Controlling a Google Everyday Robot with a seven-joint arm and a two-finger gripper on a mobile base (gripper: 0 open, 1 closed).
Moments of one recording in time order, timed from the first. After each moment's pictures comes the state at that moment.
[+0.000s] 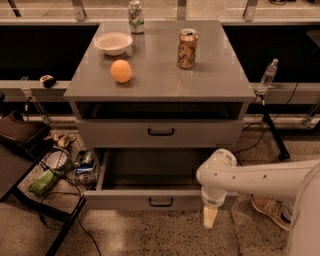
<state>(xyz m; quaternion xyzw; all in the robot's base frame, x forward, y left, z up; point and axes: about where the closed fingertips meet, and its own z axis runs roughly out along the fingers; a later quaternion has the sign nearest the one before) 0.511 -0.201 0.430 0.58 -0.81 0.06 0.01</state>
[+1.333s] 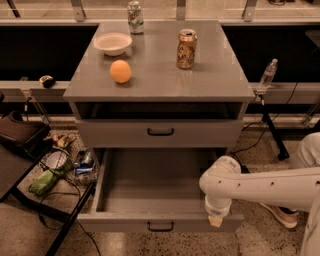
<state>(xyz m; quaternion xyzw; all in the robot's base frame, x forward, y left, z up) 0.463 -0.209 0.432 0.57 -0.82 0.04 0.04</state>
